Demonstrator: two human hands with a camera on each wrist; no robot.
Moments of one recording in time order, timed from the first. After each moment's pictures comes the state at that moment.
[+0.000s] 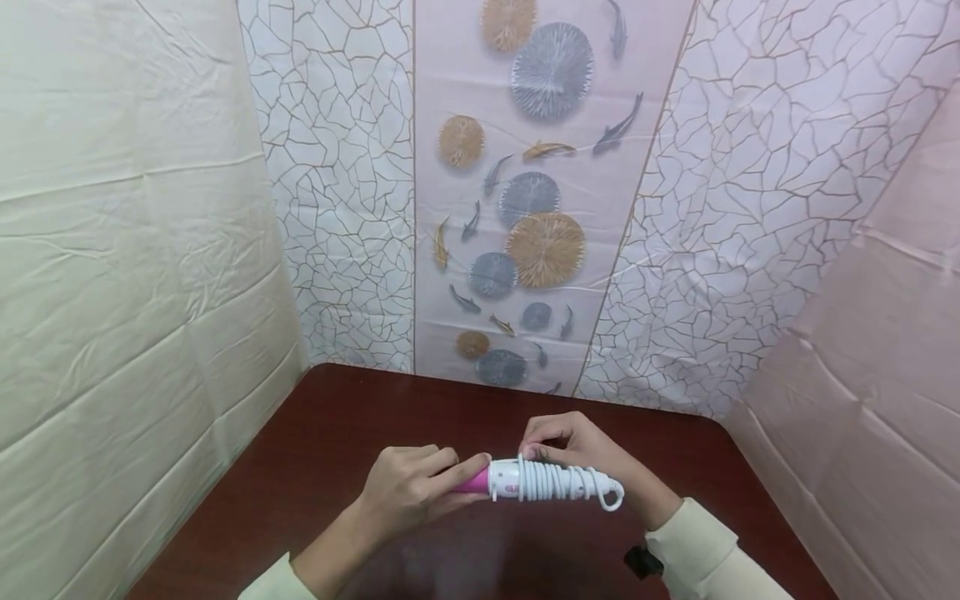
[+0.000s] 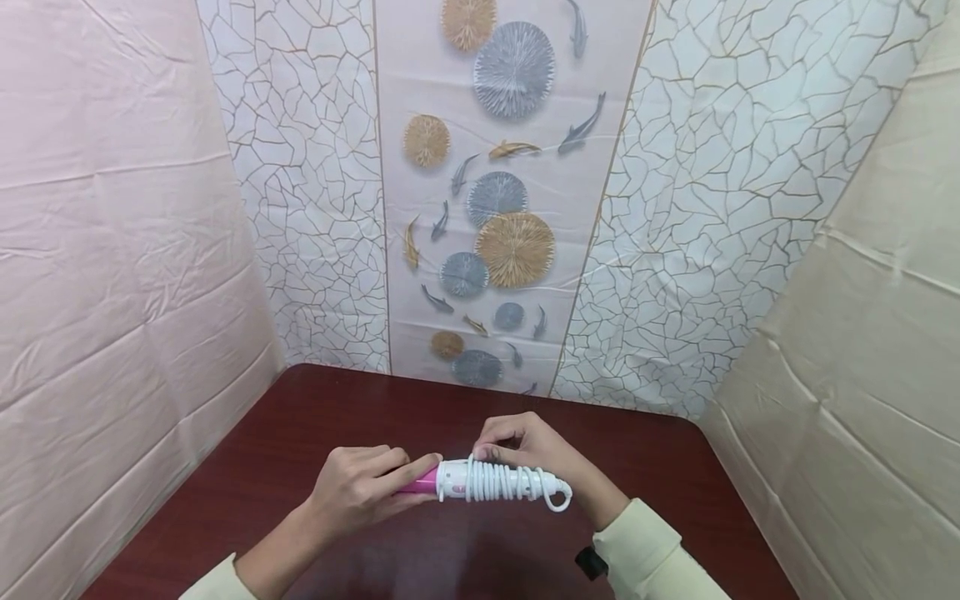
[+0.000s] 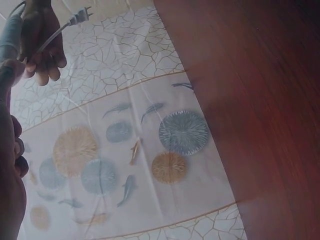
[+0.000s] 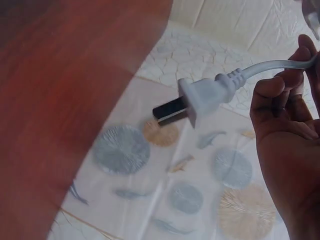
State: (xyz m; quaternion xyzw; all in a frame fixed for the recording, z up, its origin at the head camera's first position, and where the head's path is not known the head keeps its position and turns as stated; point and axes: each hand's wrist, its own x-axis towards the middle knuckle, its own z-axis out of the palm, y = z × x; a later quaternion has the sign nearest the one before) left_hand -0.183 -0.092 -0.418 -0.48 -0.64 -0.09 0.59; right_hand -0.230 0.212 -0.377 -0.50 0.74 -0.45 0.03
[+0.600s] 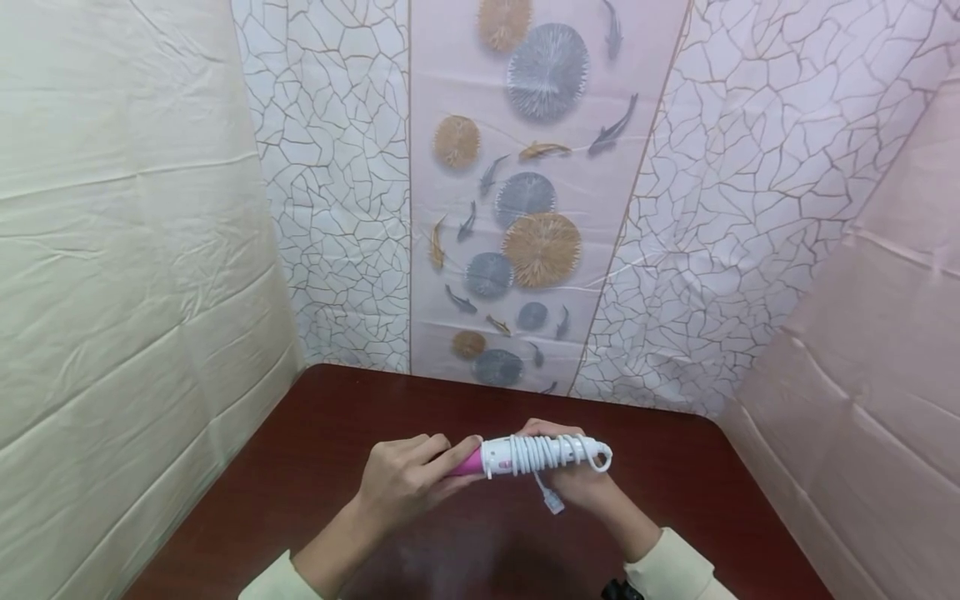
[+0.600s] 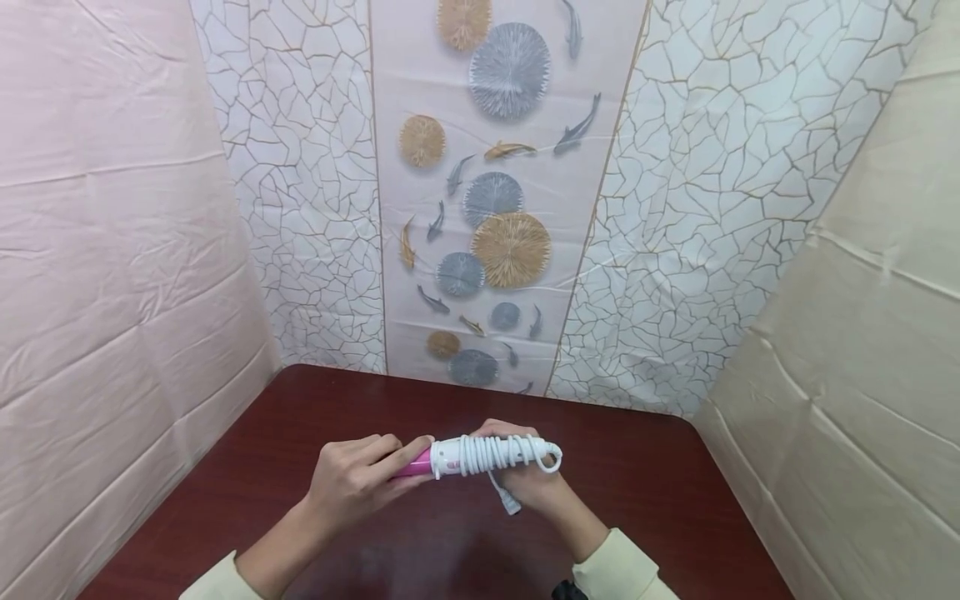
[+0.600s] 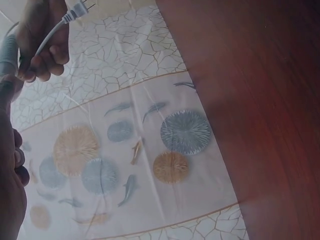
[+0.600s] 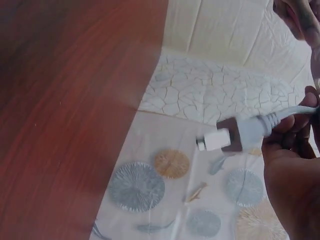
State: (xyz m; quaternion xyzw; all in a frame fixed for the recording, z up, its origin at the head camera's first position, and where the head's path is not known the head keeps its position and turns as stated) left_hand -0.186 -0.091 -0.418 -0.42 -0.67 -0.11 0.60; right_hand -0.208 0.191 -0.409 -0.44 0.75 -0.46 -0.18
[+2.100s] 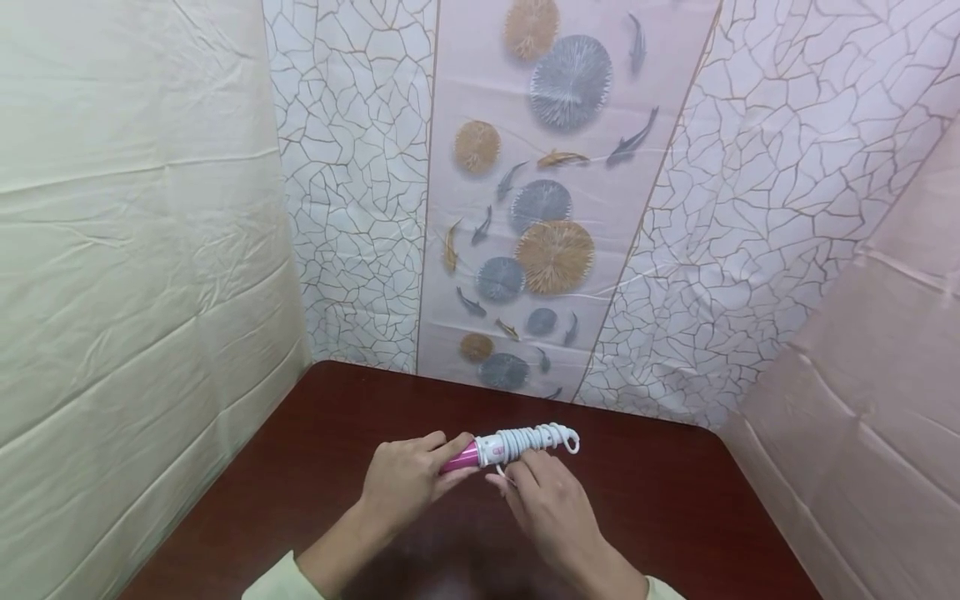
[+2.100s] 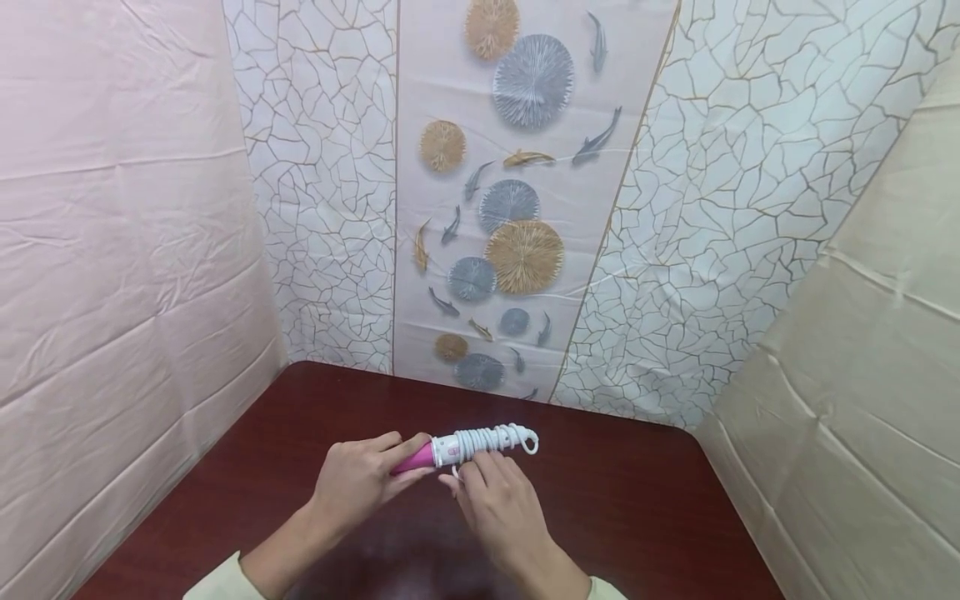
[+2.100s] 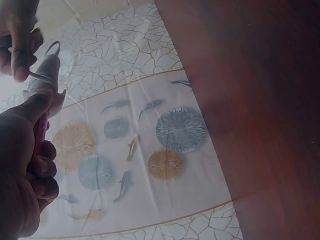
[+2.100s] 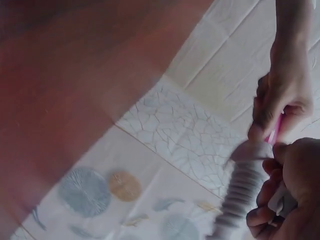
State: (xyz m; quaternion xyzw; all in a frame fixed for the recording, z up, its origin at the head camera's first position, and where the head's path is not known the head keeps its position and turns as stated) left_hand -0.182 -0.105 -0.440 -0.29 -0.81 -0.09 0.50; right_hand -0.158 0.139 -0.419 -0.39 0.78 -0.07 -0.49
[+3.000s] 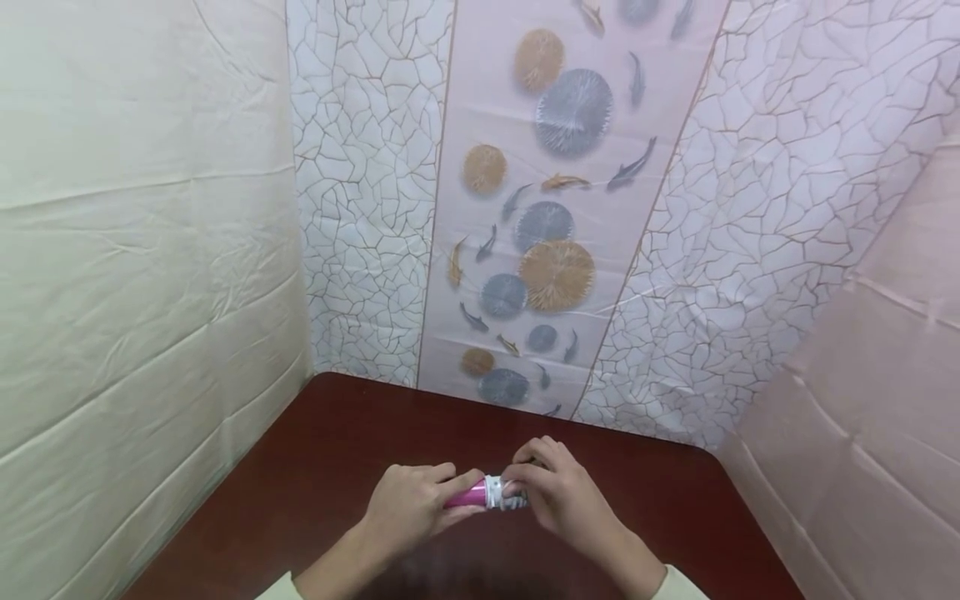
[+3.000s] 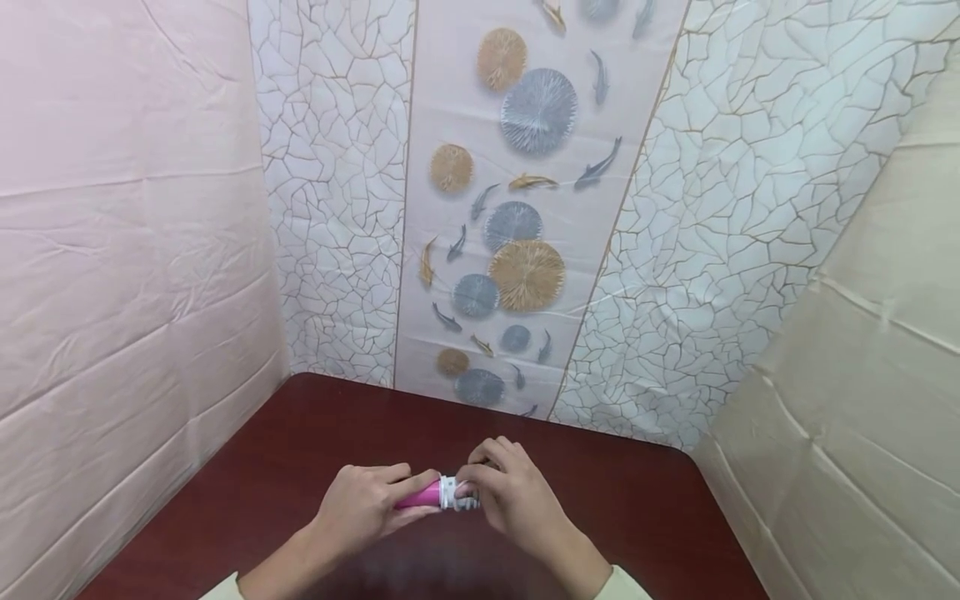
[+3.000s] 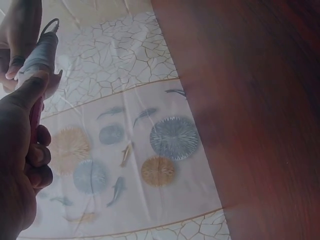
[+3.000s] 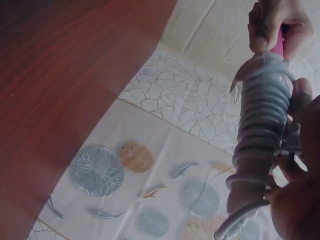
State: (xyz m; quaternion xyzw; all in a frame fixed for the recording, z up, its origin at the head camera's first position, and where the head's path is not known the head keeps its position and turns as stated) left_hand -0.173 -0.103 -0.452 -0.36 -0.78 -0.08 0.50; right_hand -0.179 0.163 -0.396 -0.52 0.75 -0.19 -0.37
